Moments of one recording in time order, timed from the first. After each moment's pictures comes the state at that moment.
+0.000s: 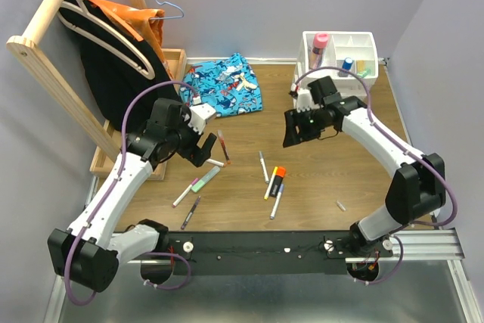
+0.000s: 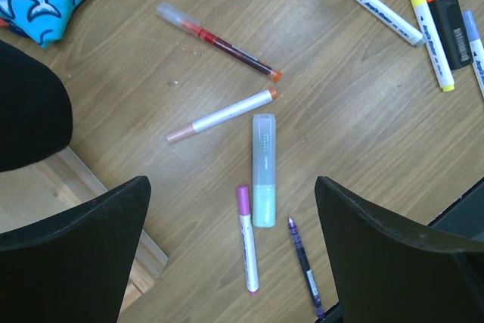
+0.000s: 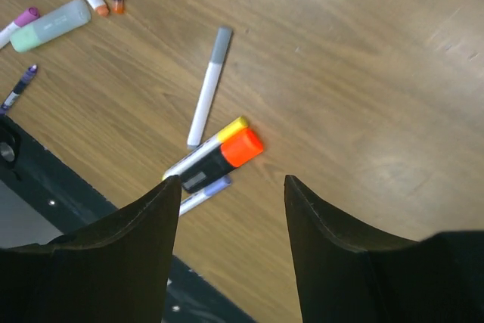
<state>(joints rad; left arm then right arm) -0.36 1.08 1.04 -0.75 0.30 0.28 0.37 1.55 1.29 -0.77 -0.42 0.01</state>
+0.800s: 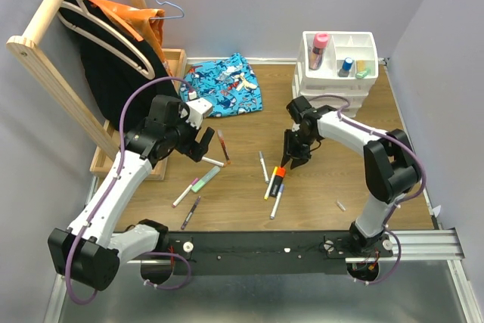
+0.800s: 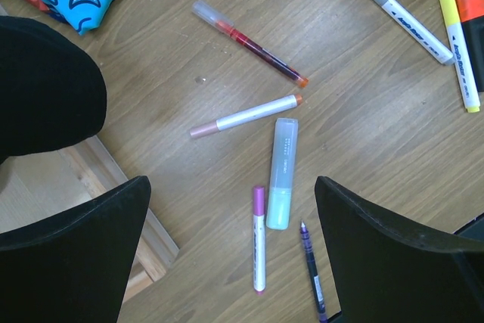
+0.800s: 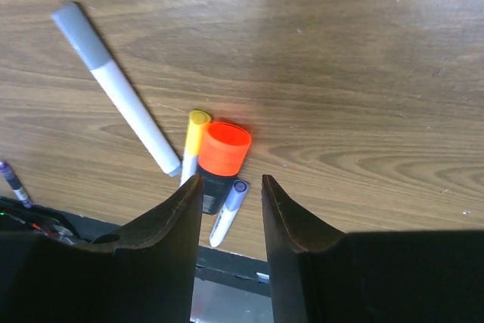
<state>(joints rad) -0.34 1.09 1.05 -0.75 0.22 0.24 0.48 1.76 1.21 -0.81 -0.22 0.60</state>
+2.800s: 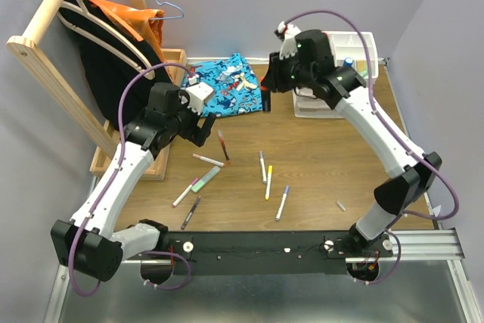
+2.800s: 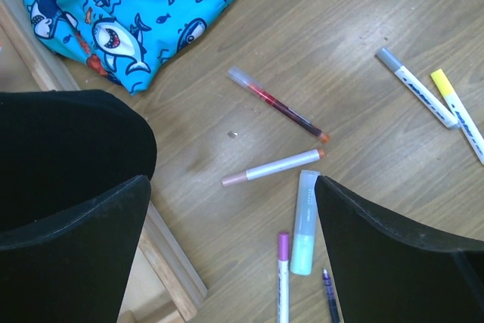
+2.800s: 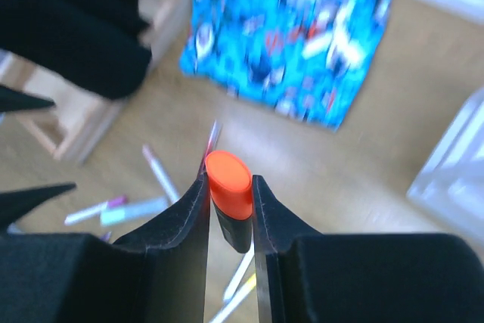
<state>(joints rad) -0.33 1.15 1.14 -0.65 0.21 0.25 0.58 1.68 1.84 -0.69 -0.15 0.18</state>
